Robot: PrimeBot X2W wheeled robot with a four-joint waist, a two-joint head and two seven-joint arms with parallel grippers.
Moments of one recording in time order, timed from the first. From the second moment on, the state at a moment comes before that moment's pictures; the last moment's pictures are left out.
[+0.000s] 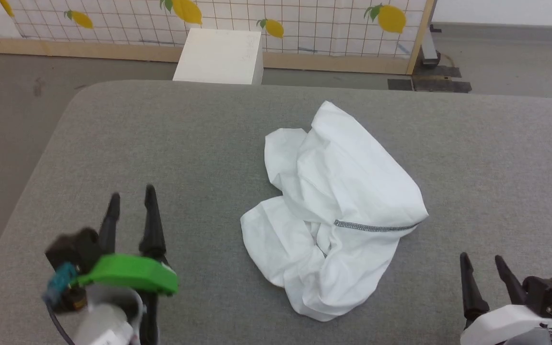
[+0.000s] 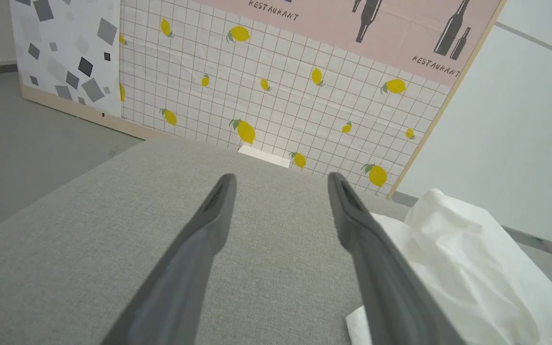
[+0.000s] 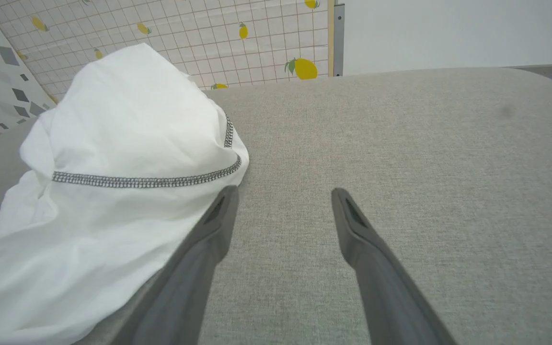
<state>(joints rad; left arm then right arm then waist) -0.15 0.21 -0.18 0.14 -0.55 0.11 -0.26 0.05 -0.05 -0.15 0.25 0.16 0.13 -0.15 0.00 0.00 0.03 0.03</state>
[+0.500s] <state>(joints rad) -0.04 0.06 -0.01 0.08 -0.42 -0.01 -0.26 -0.22 -0.05 0.06 0.34 0.04 0.13 0.56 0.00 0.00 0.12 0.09</state>
